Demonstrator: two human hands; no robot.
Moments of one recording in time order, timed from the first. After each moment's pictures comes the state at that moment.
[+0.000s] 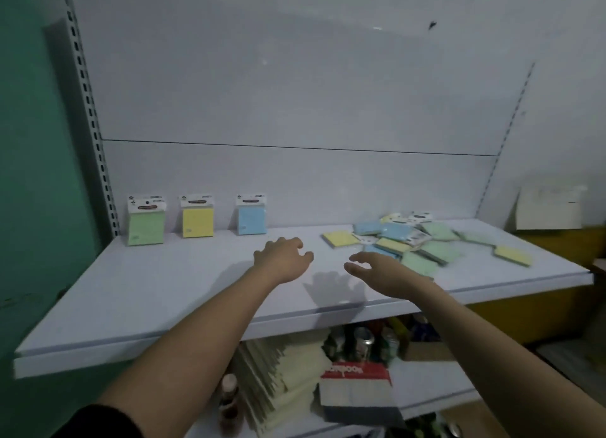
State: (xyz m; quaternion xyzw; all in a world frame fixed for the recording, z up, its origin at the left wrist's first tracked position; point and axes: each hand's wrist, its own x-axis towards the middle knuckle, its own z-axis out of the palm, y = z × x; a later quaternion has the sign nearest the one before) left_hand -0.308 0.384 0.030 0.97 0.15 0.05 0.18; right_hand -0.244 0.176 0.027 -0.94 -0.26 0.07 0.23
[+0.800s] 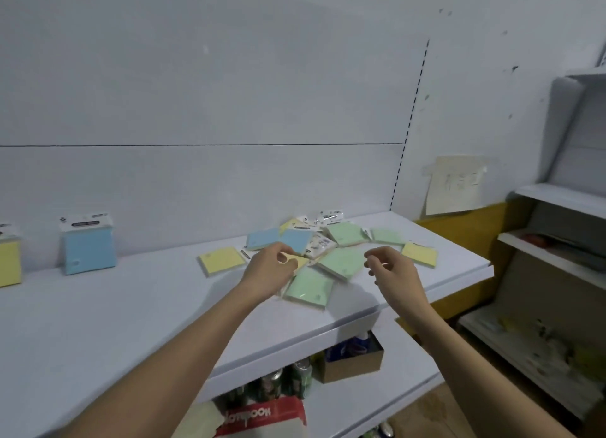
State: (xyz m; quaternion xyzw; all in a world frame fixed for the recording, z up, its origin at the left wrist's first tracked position) left_hand -0.130 0.202 0.010 0.89 0.05 0.09 0.44; right_hand -0.104 -0.033 -0.008 -0.85 -0.08 -0.15 0.50
